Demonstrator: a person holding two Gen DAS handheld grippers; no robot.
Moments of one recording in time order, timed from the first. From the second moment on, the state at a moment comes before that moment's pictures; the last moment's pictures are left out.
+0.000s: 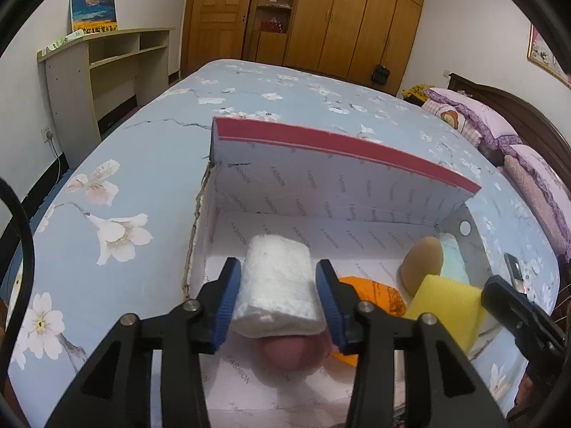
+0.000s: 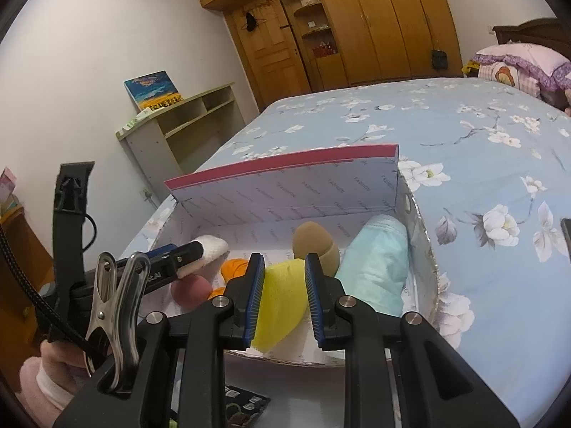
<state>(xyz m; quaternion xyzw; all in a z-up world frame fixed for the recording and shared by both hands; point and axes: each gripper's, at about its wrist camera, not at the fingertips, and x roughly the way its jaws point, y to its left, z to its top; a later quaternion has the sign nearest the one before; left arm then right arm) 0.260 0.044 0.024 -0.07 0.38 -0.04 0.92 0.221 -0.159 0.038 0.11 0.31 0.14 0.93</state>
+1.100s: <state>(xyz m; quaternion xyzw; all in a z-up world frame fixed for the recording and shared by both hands) 0.188 0.027 0.054 -0.04 0.37 -0.10 0.92 0.189 -0.174 0.029 0.12 0.33 0.15 0.93</state>
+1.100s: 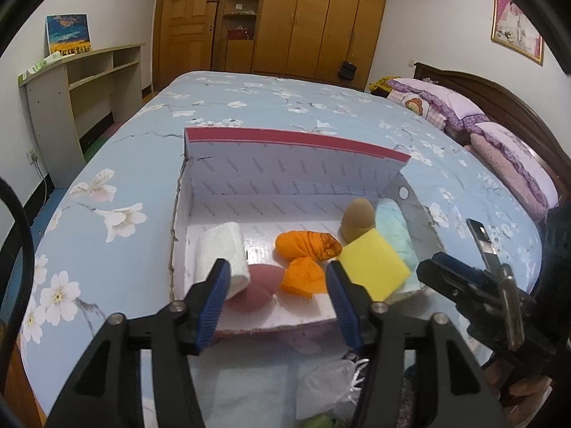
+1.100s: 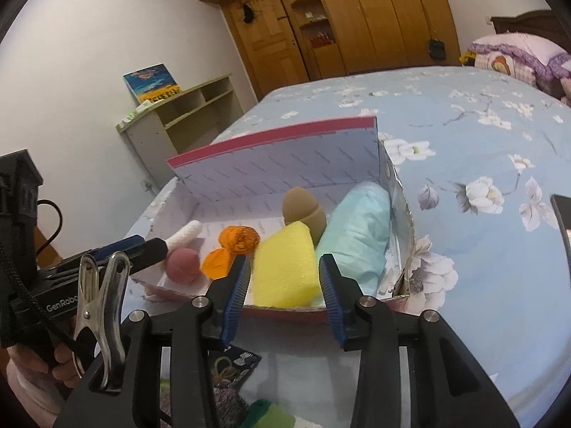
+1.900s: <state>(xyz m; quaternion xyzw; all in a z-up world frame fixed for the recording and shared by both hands) 0.135 0.015 0.025 -0.05 0.42 -0.13 0.90 0.125 -0.177 0.029 0.07 0.34 0.17 0.92</state>
